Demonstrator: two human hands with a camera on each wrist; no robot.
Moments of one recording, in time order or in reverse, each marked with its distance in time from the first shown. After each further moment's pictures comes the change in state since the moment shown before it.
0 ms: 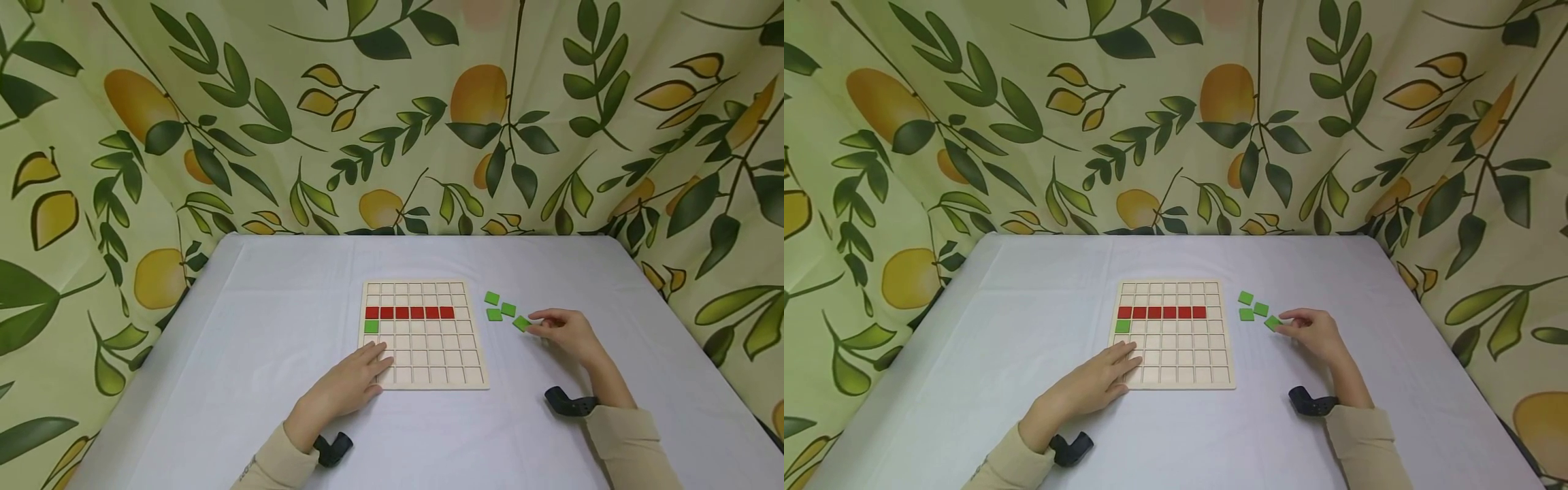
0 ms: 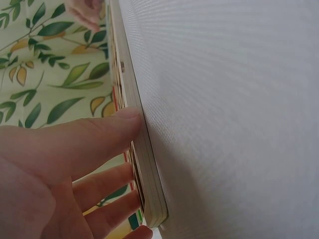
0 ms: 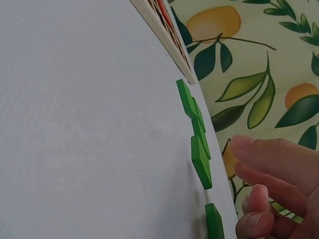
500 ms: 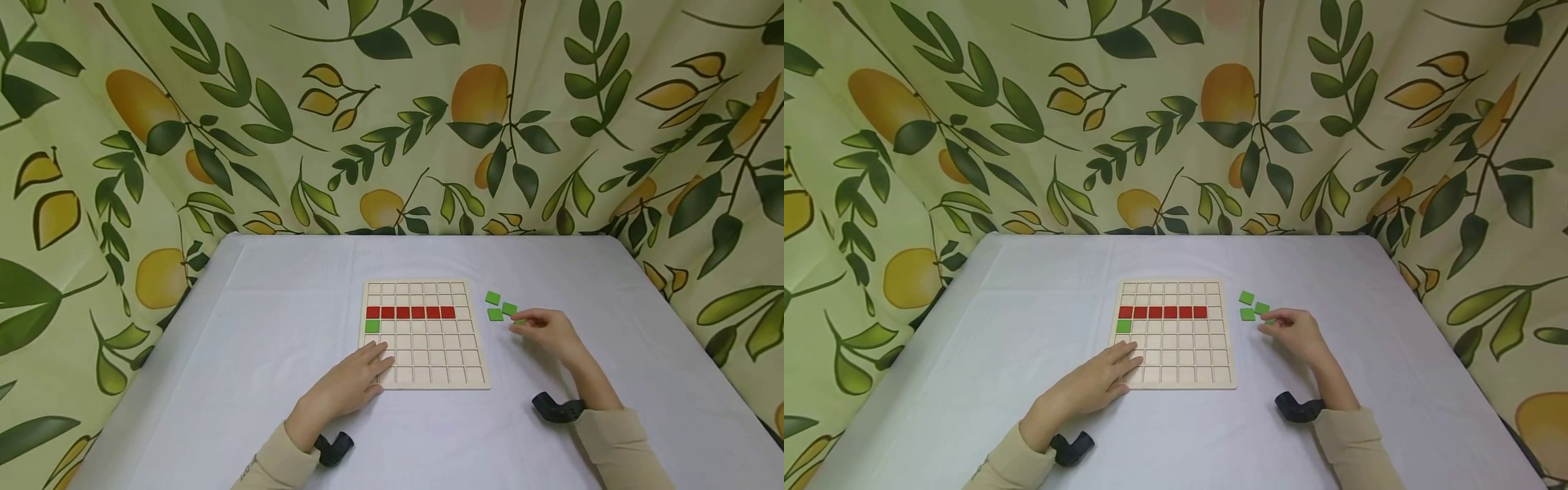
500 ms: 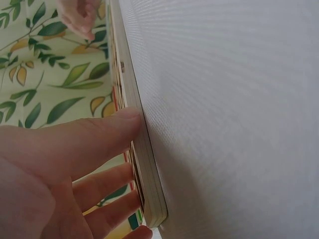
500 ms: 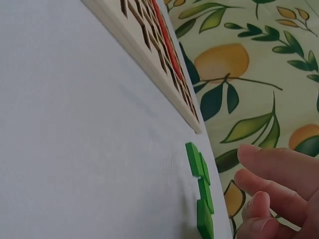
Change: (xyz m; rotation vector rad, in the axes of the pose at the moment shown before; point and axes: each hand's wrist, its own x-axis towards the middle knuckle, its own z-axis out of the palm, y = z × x) left_hand -0.001 0.000 -0.001 0.003 0.001 0.005; right_hand -0.002 -0.027 0.021 0.038 -0.027 0.027
